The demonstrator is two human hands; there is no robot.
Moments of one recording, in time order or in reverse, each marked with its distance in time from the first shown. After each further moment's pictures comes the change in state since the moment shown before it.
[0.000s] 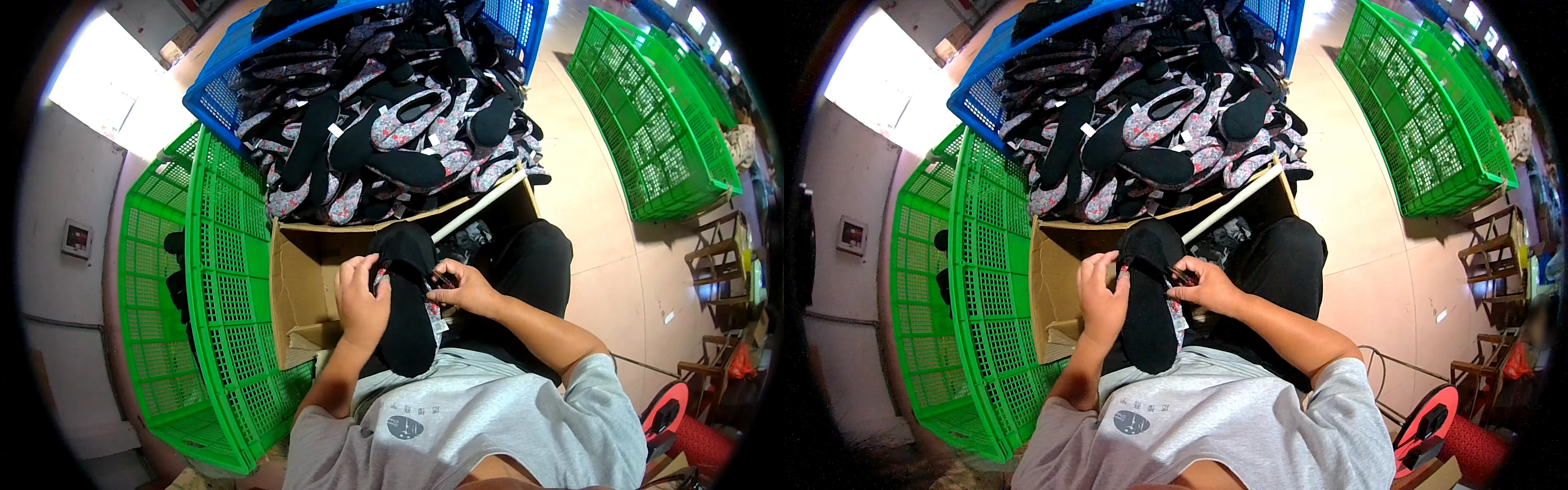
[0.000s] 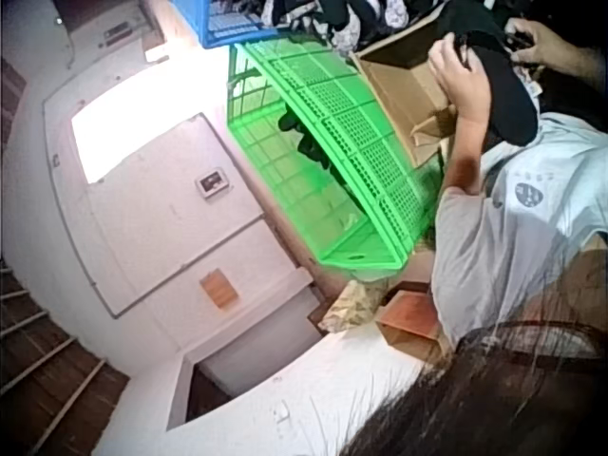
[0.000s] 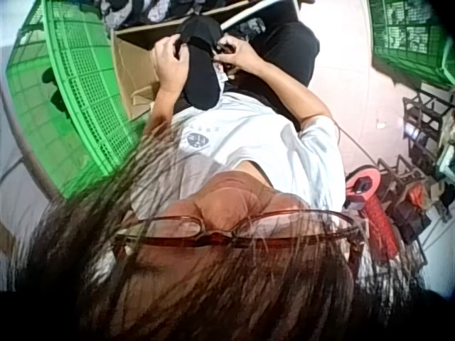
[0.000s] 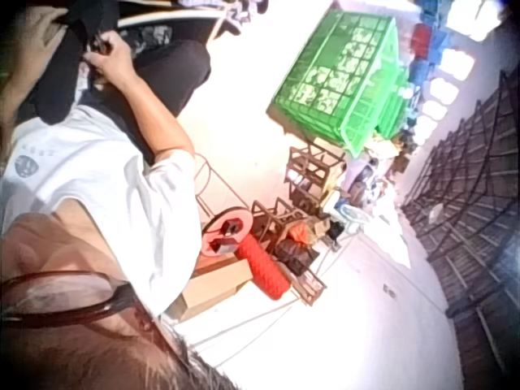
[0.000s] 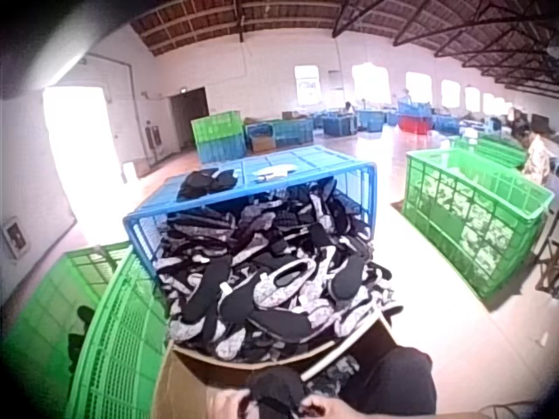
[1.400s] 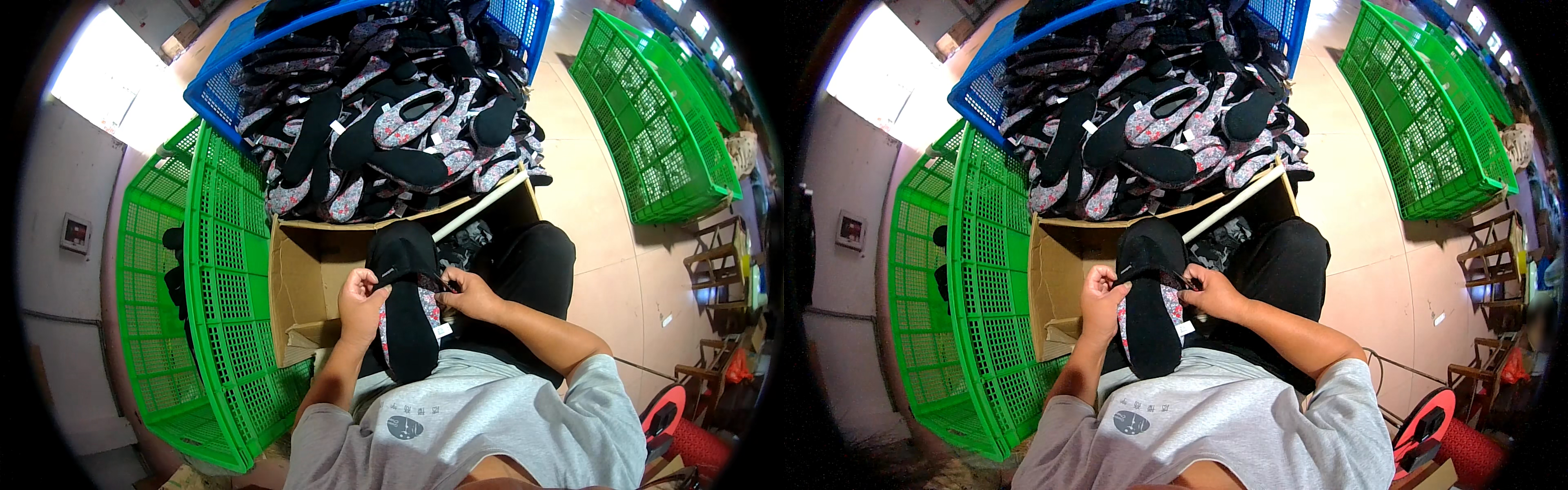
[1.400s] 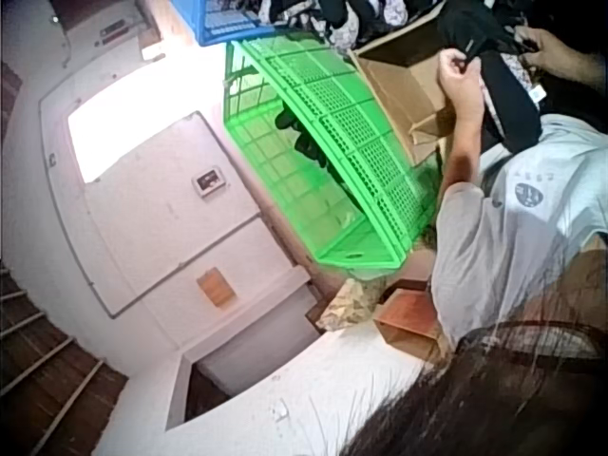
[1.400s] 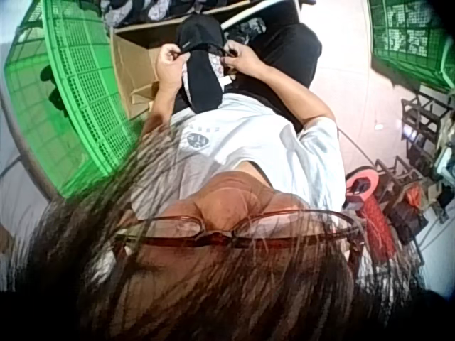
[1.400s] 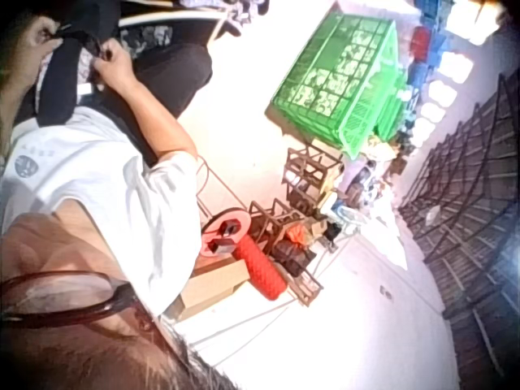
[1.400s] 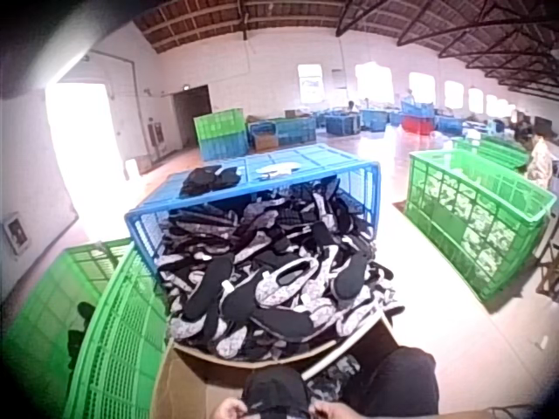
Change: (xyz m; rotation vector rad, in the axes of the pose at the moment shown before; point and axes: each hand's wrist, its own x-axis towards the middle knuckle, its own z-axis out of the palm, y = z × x) left_hand -0.026 -0.052 0.025 -0.887 -0.151 -0.516; right_hand -0.007 0.018 -0.001 -0.116 -0.015 0.172
